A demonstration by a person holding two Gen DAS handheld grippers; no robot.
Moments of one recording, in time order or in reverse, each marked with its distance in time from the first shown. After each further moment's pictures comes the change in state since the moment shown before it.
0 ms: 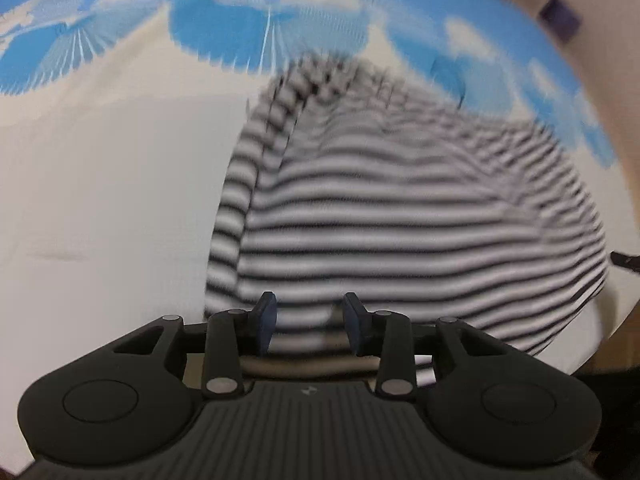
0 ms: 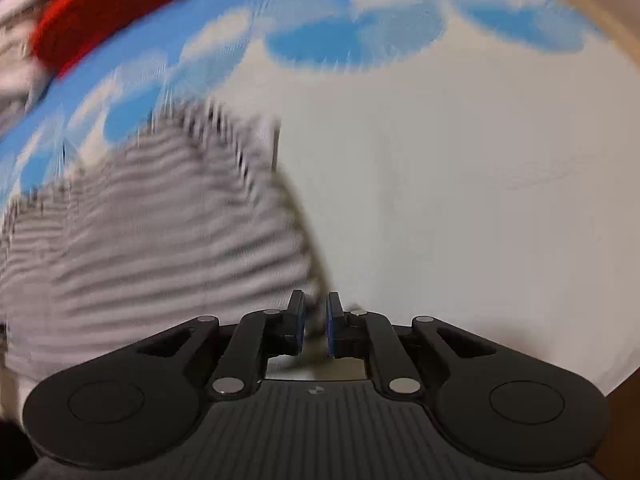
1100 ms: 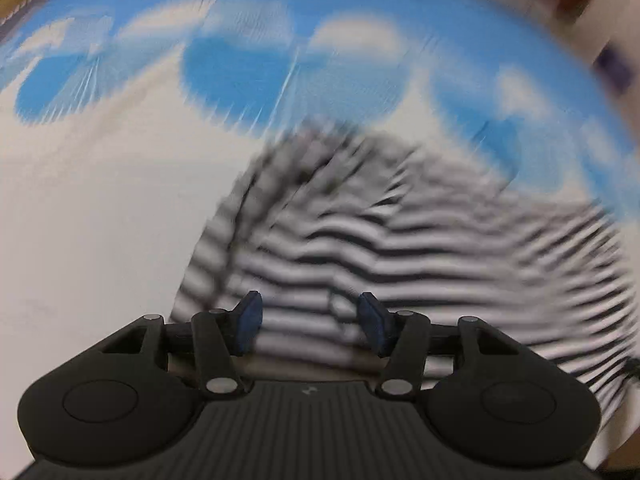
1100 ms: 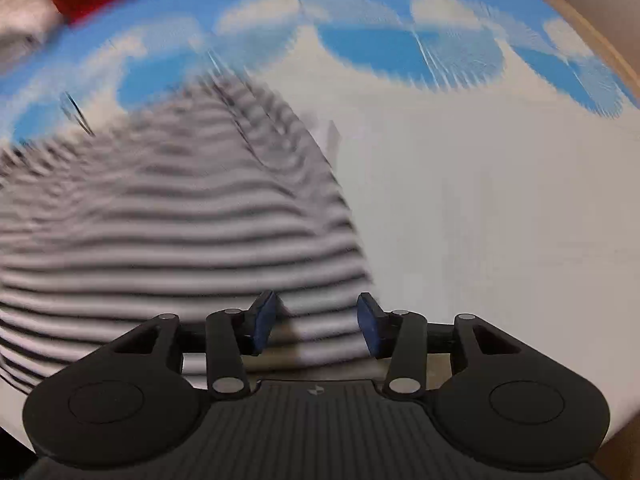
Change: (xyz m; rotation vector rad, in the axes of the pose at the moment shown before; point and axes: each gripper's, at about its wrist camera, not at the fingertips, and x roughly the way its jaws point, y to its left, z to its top) left arm 0.049 -0.026 0.045 -0.108 -0.027 0.204; right arm 0.057 0.066 0.001 -0.191 0.102 -0.113
